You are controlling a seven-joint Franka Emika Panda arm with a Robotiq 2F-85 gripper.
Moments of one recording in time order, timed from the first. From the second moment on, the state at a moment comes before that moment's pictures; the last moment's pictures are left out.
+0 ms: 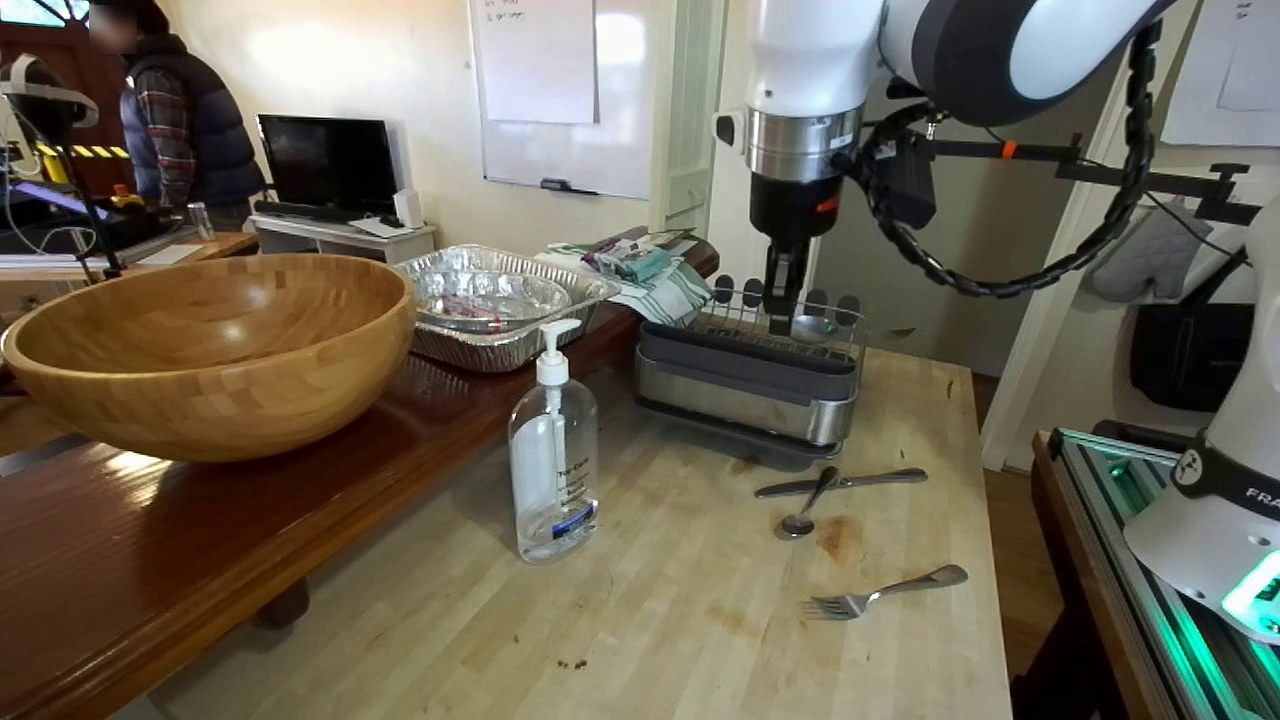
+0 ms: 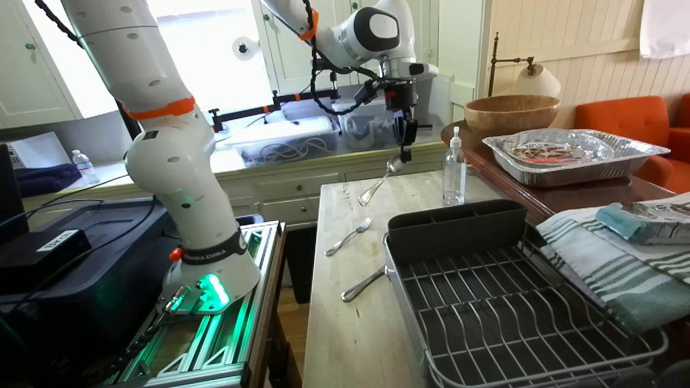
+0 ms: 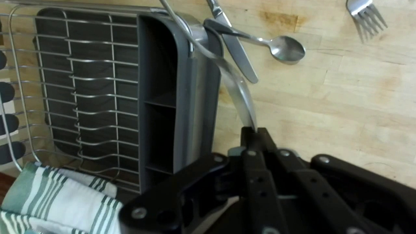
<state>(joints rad) 0.17 -0.11 0.17 -2.30 -0.34 2.09 0.43</state>
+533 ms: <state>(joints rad) 0.15 -0.11 0.17 -2.31 -0.43 2.29 0.43</state>
